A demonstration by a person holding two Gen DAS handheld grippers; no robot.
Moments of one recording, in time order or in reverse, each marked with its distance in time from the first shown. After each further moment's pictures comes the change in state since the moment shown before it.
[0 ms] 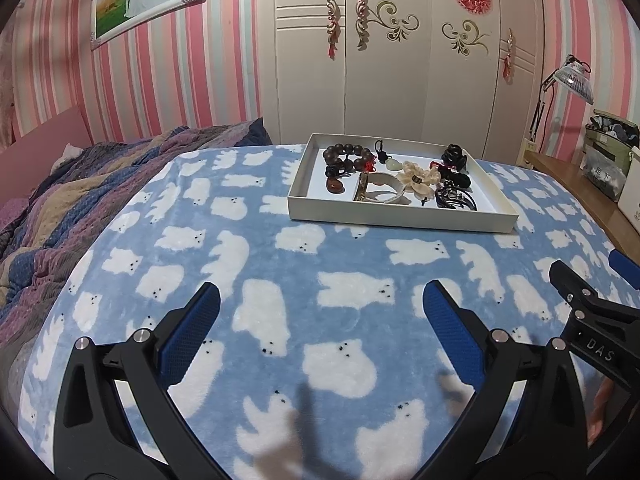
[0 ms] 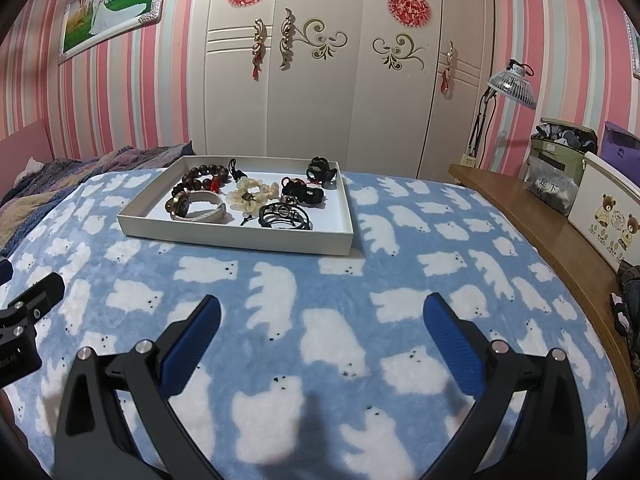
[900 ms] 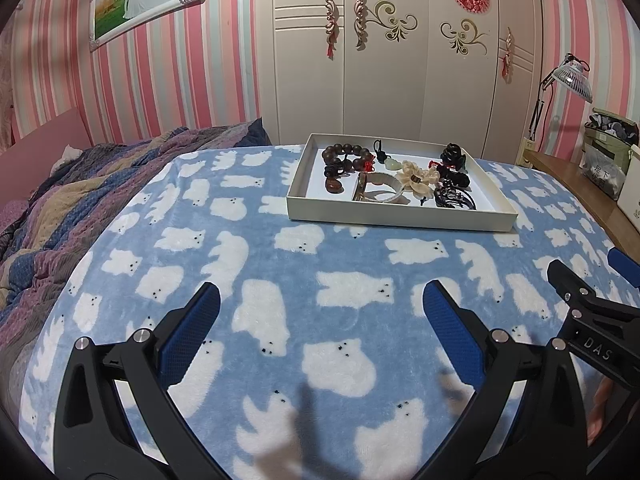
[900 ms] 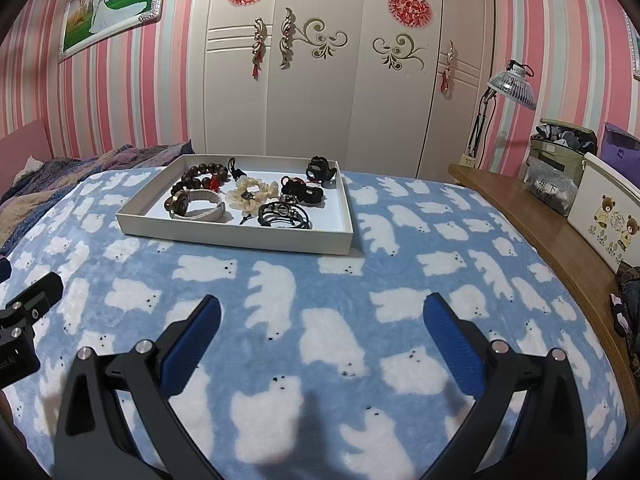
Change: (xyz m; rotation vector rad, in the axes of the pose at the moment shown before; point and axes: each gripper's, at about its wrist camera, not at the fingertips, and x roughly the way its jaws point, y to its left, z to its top) left arm 0.001 -0.001 -0.001 0.002 0.002 -0.005; right arm 0.001 -0.001 0.000 -0.002 0.002 -0.002
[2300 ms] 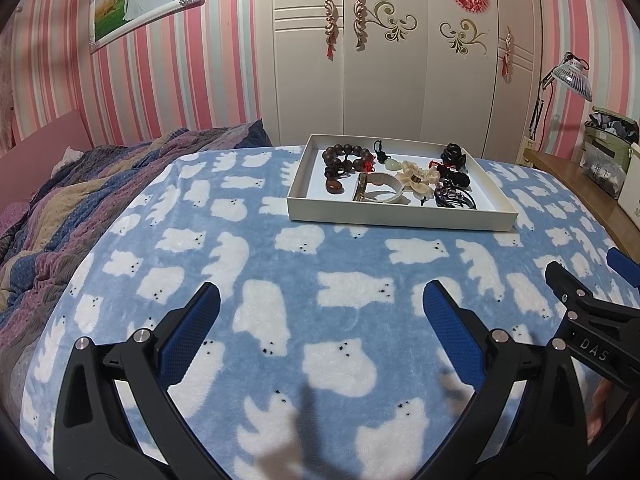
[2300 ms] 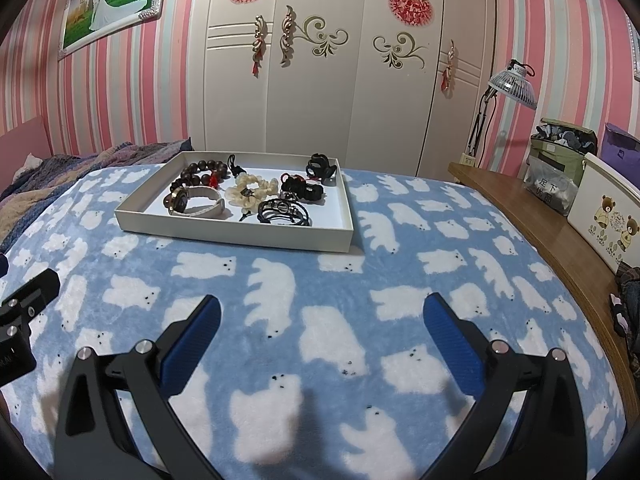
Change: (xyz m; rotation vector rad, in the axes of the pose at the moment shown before) left arm 0.001 0.001 0.000 0.001 -0.001 0.002; right arm 0.003 -0.001 -0.003 -0.005 0.003 -0.001
